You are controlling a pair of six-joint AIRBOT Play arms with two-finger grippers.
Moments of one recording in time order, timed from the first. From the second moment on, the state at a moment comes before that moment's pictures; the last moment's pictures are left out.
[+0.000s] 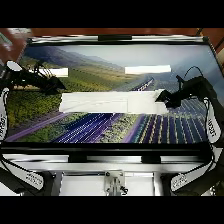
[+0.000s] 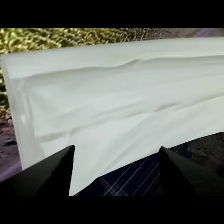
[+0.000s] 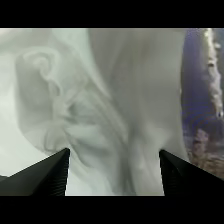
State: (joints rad) left arm 0.17 -1.82 1.71 0.93 -1.37 -1.33; right arm -0.22 -1.81 1.44 2.11 -1.22 -1.77
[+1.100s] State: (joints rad) left arm -0.30 -1.83 1.66 0.65 -1.20 -1.32; right arm -0.13 -1.35 1.44 2.11 -1.36 -1.67
